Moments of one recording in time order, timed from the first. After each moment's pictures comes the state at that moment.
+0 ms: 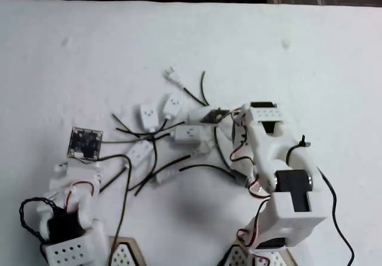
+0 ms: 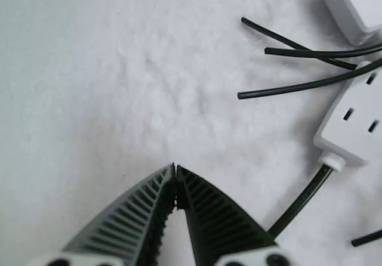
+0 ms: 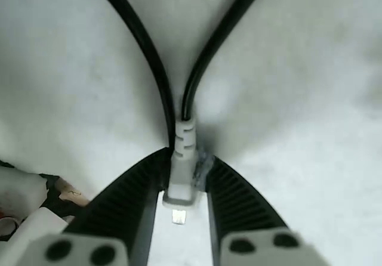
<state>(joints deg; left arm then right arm) -21.5 -104.1 92.7 69.4 -24.5 -4.6 10.2 33.1 76.9 53.2</state>
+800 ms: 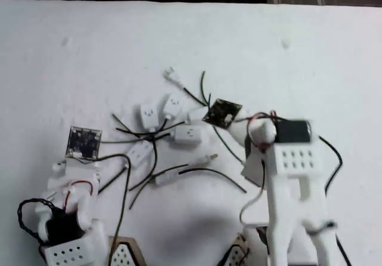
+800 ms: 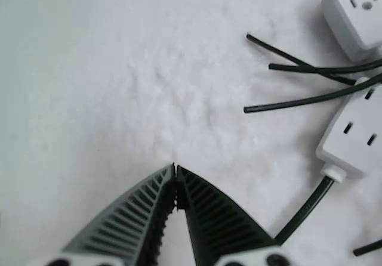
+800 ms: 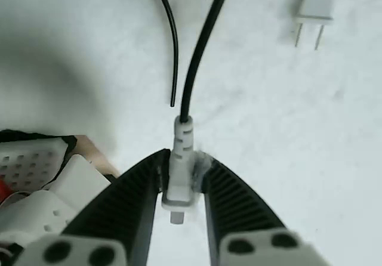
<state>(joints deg) -21.5 -104.2 89.6 69.4 -24.5 -3.7 -40.1 34.1 97.4 55.3</state>
